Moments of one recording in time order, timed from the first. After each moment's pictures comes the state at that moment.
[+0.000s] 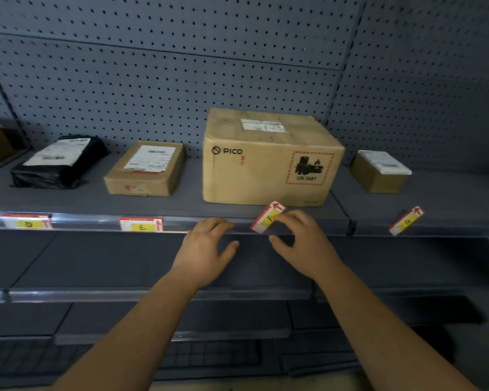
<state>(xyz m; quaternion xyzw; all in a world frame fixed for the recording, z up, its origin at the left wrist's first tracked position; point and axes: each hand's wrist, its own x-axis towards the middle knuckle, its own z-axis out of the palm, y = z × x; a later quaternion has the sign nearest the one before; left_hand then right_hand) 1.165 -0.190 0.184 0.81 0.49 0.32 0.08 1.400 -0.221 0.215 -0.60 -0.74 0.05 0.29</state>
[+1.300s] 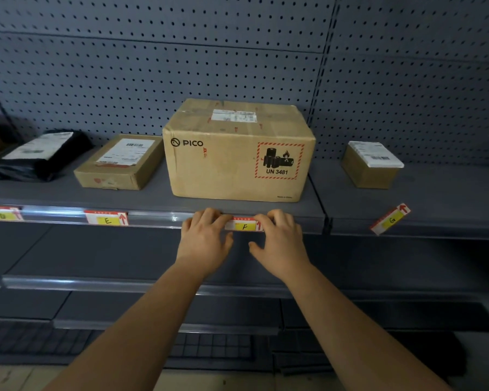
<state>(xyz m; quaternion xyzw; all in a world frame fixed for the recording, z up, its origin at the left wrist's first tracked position) 1.262 -0.182 0.177 0.77 0.57 0.27 -0.04 1.445 -0.198 0.177 -0.62 -0.75 -0.02 0.24</state>
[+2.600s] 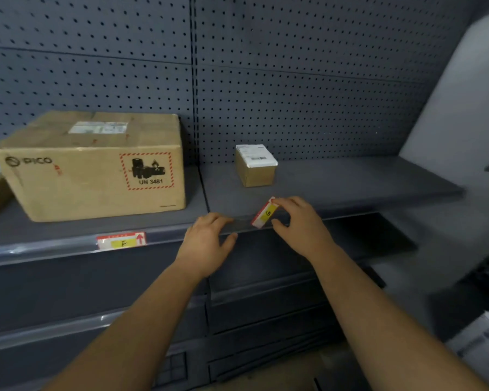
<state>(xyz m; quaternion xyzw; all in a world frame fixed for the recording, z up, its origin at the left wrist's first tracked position) 1.478 -0.206 0.202 0.85 0.42 0.29 0.13 1.701 -0.266 0.240 -0.70 -0.65 0.01 0.29</state>
